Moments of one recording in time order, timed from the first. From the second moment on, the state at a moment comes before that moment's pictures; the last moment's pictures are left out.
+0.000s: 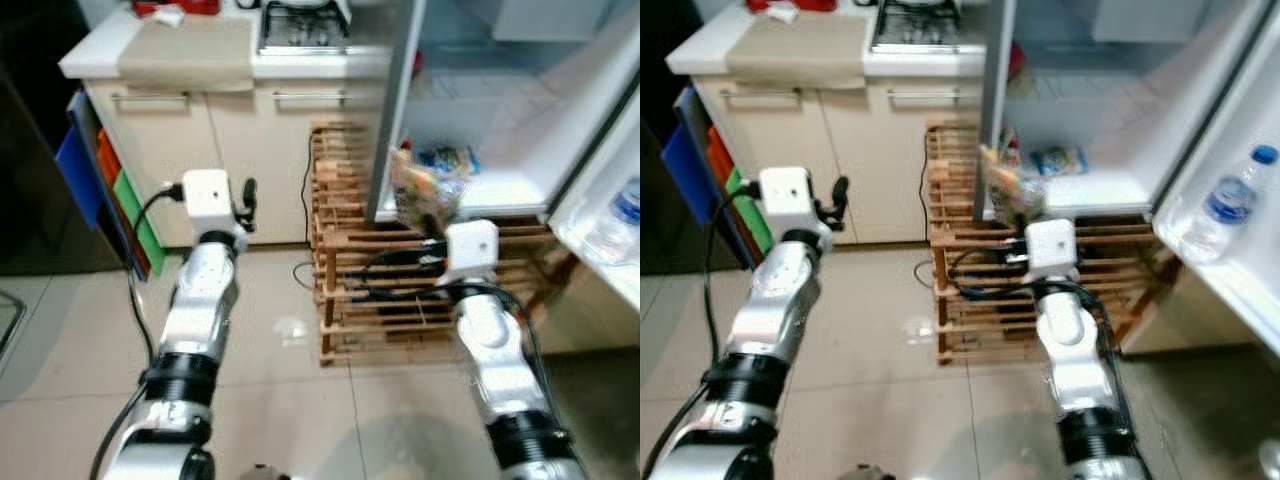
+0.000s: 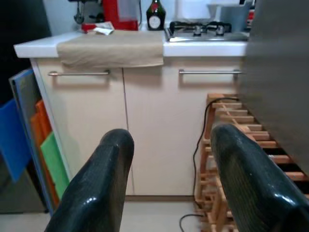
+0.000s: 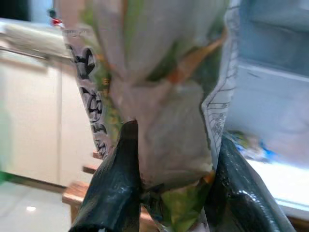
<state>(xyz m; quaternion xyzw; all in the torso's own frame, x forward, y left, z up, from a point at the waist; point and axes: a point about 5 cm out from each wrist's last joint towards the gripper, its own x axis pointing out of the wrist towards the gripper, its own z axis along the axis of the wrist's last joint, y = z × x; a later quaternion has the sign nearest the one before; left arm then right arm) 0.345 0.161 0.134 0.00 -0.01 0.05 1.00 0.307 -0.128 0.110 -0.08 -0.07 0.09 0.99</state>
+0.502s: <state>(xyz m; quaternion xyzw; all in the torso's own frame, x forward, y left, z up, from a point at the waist) 0.346 0.151 0.145 0.02 -0.06 0.01 1.00 0.307 -0.131 0.105 -0.09 -0.05 0.09 0.99</state>
